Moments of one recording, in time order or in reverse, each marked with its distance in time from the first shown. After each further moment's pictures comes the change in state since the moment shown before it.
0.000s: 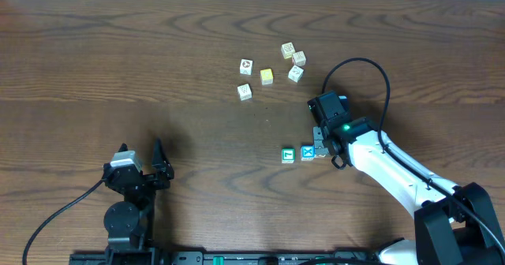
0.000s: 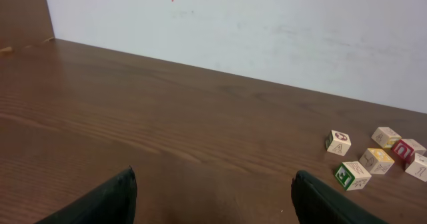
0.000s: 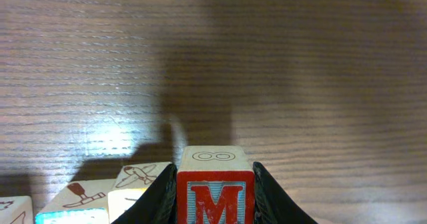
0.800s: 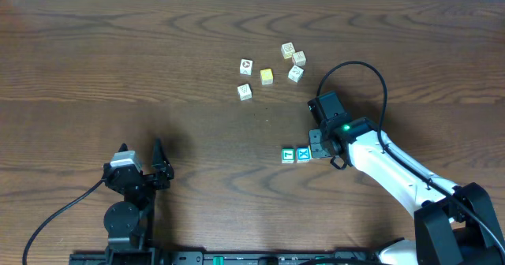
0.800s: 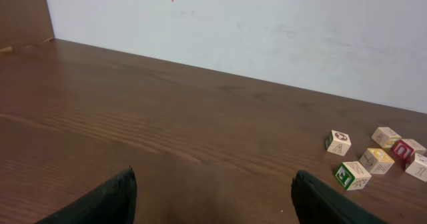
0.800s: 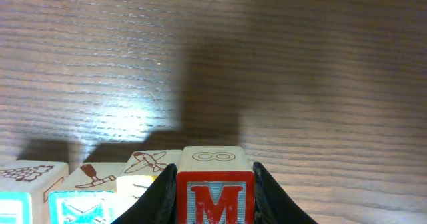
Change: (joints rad) left arm 0.000 0.000 0.000 0.000 0.000 0.000; right arm 0.000 0.000 -0.001 -0.014 -0.117 -0.042
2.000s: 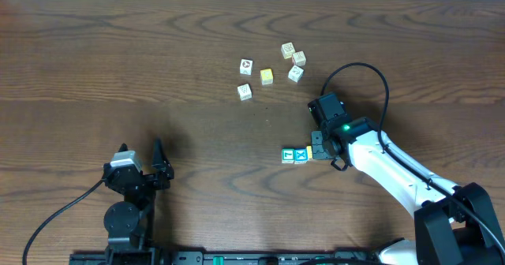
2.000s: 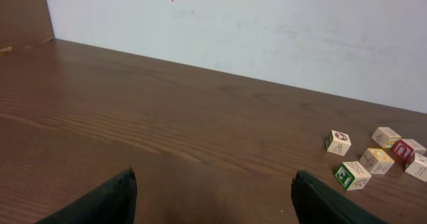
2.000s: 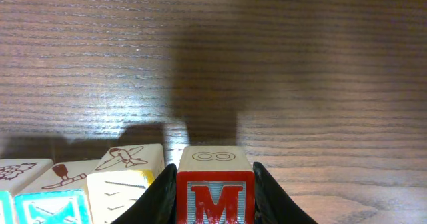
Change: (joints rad) left arm 0.000 0.000 0.000 0.000 0.000 0.000; right arm 0.000 0.000 0.000 -0.042 0.026 0.067
